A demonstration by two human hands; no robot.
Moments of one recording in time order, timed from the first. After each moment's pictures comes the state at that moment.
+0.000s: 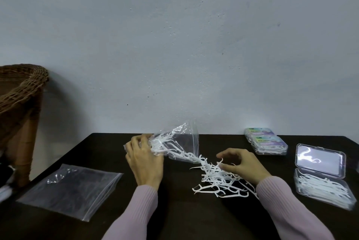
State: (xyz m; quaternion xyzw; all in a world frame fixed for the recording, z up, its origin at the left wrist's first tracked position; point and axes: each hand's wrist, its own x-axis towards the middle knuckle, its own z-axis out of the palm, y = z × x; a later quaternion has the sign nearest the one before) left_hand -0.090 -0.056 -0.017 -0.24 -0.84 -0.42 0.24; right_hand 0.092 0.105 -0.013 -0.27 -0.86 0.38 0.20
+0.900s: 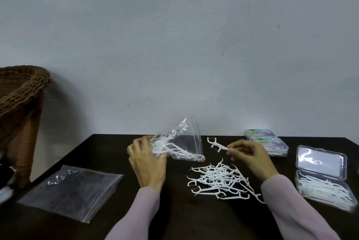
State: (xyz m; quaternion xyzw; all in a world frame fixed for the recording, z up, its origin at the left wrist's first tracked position) left_hand -0.089 -0.052 -0.019 -0.23 -0.83 -0.45 0.23; right_hand 0.097 0.112 -0.005 -0.25 -0.74 0.51 0.36
